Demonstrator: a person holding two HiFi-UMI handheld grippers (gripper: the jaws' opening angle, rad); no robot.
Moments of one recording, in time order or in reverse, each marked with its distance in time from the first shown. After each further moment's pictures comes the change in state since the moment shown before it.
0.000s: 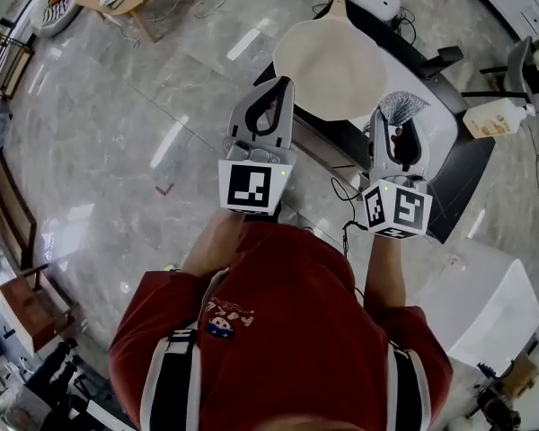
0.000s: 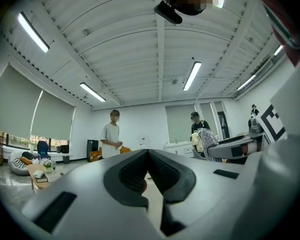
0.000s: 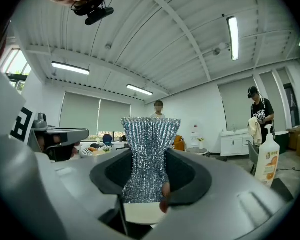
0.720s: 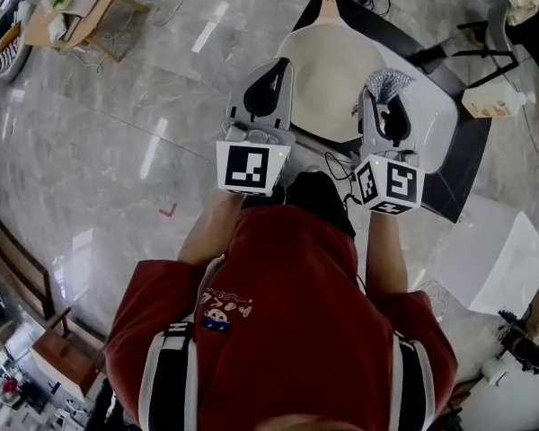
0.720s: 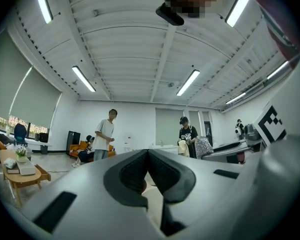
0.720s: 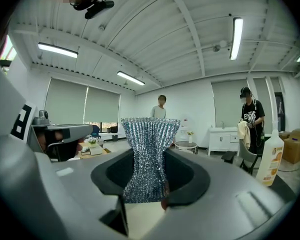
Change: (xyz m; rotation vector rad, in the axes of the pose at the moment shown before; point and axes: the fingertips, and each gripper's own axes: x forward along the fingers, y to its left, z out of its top) left arm 0.103 0.066 -0.037 -0.093 -0.004 -0.203; right arm 0.105 0.015 -0.036 -0.024 0.105 -0.149
